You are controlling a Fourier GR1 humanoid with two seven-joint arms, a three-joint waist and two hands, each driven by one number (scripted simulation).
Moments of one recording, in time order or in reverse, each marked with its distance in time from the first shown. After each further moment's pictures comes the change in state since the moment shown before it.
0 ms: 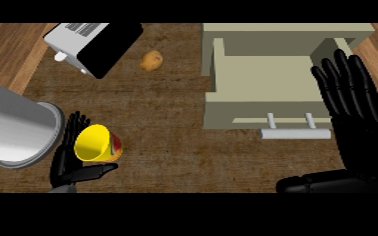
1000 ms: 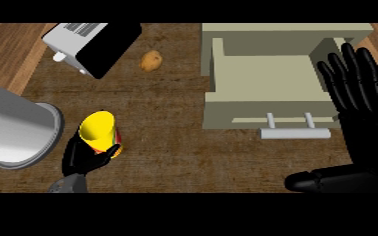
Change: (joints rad) left arm -0.132 0.006 -0.002 0.219 0.086 -0.173 -0.042; right arm -0.035 -0.023 -0.041 0.005 -0.047 0.009 0.045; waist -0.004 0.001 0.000
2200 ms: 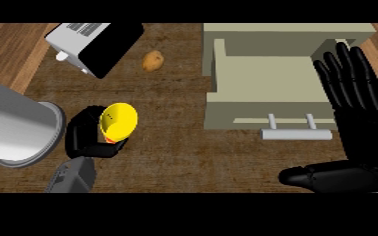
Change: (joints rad) left arm -0.050 -0.037 -0.017 -0.149 0.022 0.128 -0.117; right arm -0.007 0.003 0.011 0.021 0.040 -0.007 -0.016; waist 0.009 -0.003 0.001
